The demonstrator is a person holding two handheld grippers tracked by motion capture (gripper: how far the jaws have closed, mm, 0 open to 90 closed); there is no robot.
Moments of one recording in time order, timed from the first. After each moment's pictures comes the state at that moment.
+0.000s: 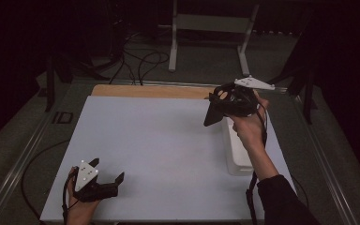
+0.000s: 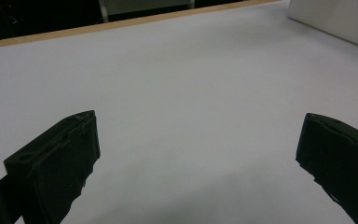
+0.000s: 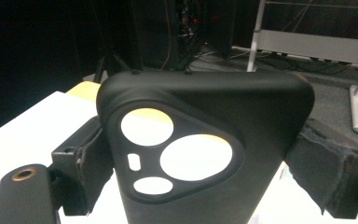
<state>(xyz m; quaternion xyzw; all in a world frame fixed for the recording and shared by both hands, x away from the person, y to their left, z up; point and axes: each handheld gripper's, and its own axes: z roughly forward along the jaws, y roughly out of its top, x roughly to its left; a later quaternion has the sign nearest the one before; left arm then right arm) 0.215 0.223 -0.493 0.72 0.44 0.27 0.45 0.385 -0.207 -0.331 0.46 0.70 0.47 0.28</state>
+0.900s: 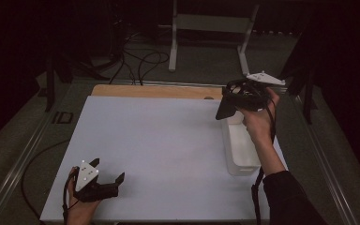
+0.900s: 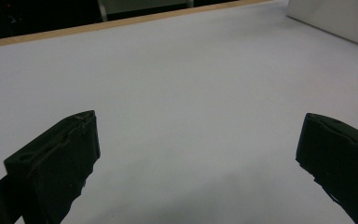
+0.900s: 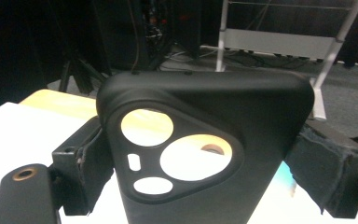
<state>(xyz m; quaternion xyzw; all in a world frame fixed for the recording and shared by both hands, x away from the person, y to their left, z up) 0.215 0.222 -0.493 0.73 0.44 0.27 0.45 0.404 -0.237 -0.331 0.50 0.67 0.45 0.31</state>
